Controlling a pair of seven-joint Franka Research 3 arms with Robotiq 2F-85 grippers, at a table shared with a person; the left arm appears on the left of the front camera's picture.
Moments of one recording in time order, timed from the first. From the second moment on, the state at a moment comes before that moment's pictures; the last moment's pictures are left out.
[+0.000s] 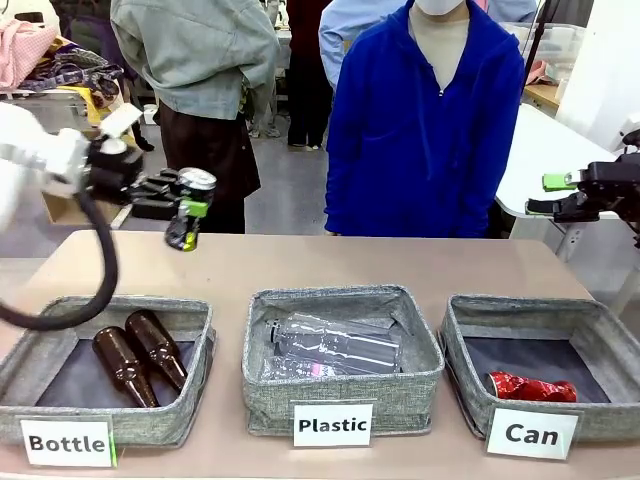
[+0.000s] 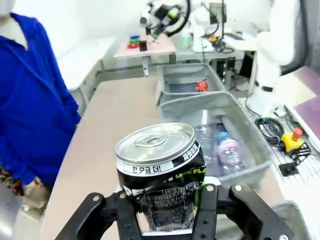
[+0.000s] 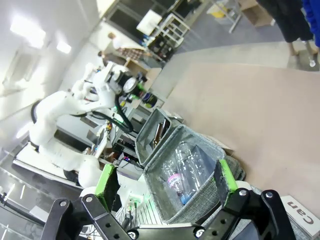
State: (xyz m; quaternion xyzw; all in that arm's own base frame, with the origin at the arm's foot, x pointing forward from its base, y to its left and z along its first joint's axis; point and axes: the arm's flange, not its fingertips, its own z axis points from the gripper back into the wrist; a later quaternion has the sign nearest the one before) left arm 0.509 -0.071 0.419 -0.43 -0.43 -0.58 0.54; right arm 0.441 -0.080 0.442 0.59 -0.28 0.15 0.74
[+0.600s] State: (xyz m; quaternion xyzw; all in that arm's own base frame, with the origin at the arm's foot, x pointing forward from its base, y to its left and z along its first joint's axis) left arm 0.478 -0.059 0.412 -0.42 -0.44 -0.59 0.53; right arm 0.441 -0.080 0.442 0.59 -0.28 0.15 0.74
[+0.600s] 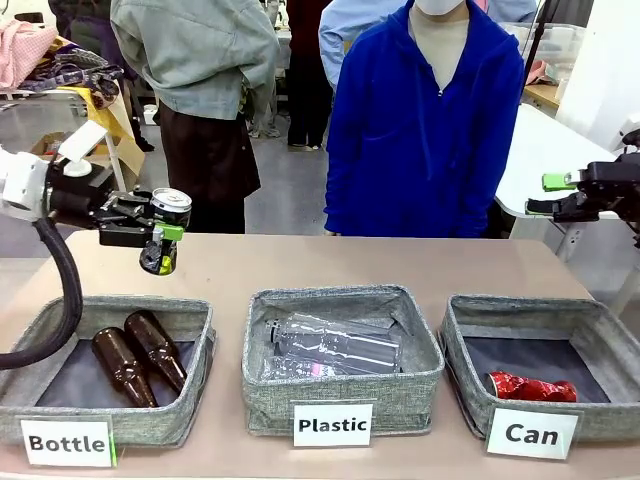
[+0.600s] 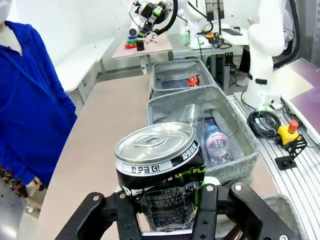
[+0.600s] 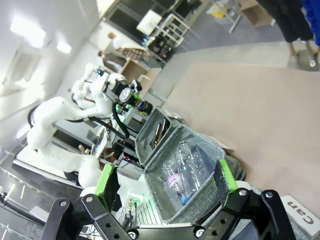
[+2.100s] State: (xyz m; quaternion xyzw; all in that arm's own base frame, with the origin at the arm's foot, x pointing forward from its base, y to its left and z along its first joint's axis) left arm 0.401 -0.640 0.421 -0.23 -0.26 -0.84 0.42; right arm 0.205 -0.272 0.427 0.35 -0.34 0.00 0.88
